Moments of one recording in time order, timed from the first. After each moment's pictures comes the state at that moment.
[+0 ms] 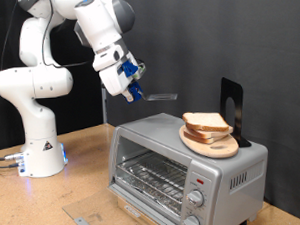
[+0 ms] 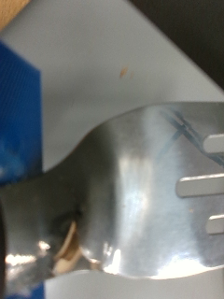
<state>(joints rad) -0.47 -0.87 0.67 -2.72 0.98 2.10 -0.24</state>
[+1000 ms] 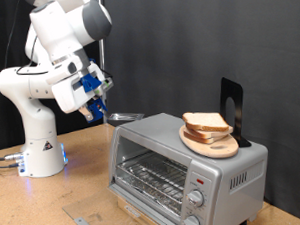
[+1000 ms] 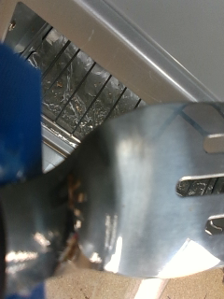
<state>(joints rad) -0.72 -0.69 0.58 -2.67 0.86 2.11 -0.49</state>
